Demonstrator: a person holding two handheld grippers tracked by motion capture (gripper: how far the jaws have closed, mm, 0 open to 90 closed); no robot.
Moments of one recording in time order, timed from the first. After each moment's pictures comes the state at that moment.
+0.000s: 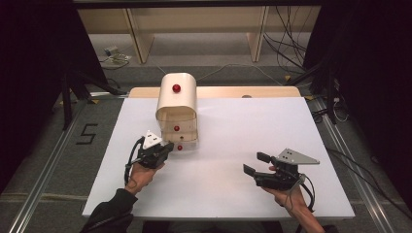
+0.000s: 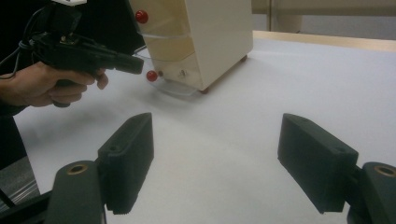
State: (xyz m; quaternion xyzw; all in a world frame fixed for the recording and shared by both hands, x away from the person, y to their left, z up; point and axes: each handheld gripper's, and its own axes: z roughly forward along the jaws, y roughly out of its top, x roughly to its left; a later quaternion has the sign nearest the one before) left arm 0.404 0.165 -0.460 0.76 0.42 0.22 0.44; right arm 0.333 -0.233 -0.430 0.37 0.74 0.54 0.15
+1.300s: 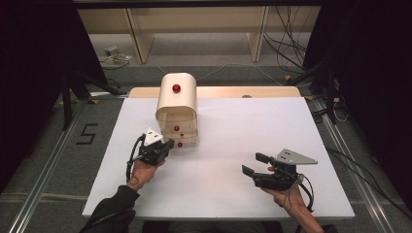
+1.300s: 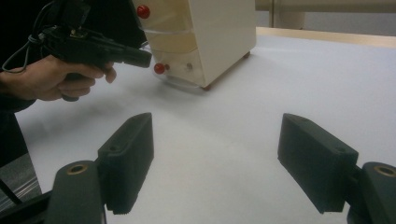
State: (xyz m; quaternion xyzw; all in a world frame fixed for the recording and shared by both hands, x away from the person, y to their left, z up) left arm 0.415 0.165 -0.462 0.76 0.43 0.22 0.44; right arm 0.334 -0.230 -0.432 0.37 0.74 0.54 0.14
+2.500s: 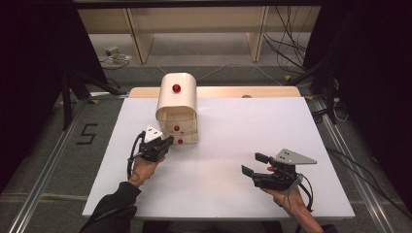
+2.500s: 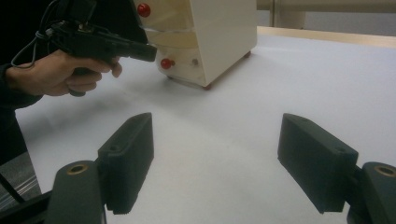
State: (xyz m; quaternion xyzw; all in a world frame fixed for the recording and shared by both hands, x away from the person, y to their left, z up) left arm 0.425 0.166 -0.463 0.75 0.43 0.24 0.45; right arm 0.334 -0.228 -0.433 0.37 0.75 0.54 0.14
